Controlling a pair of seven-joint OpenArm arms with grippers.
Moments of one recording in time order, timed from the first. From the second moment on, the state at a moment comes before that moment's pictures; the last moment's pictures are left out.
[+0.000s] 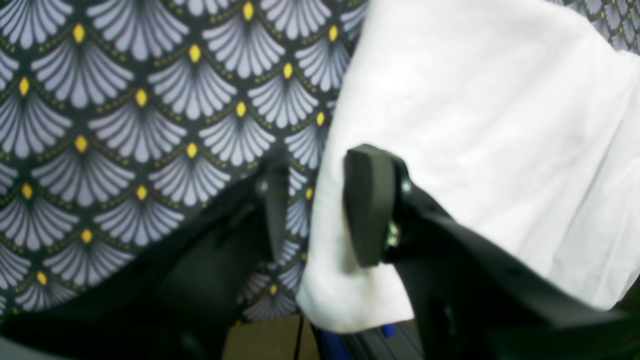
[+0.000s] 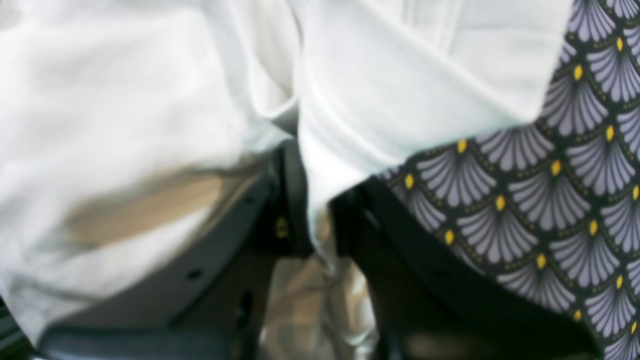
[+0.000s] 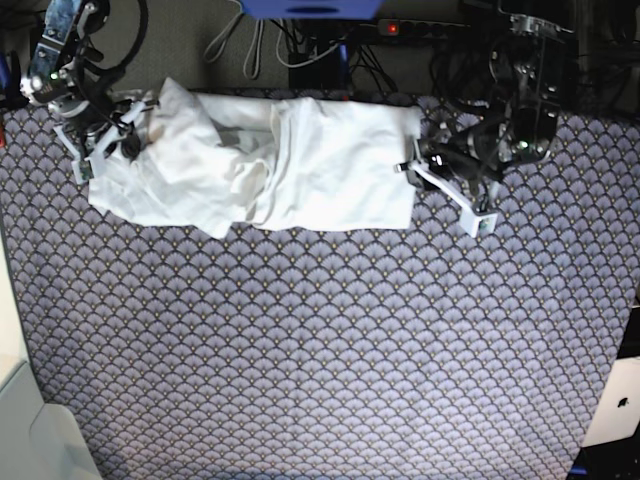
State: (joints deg) left arm 9.8 -16.2 4.6 102.4 -36.3 11.0 61.2; right arm -20.4 5.6 31.1 94.3 10.5 39.7 -42.0
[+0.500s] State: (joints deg) left arm 12.4 -18.3 4.6 101.9 -35.9 11.0 61.2; right arm -24.1 2.3 30.8 111.8 6.3 39.9 -48.2
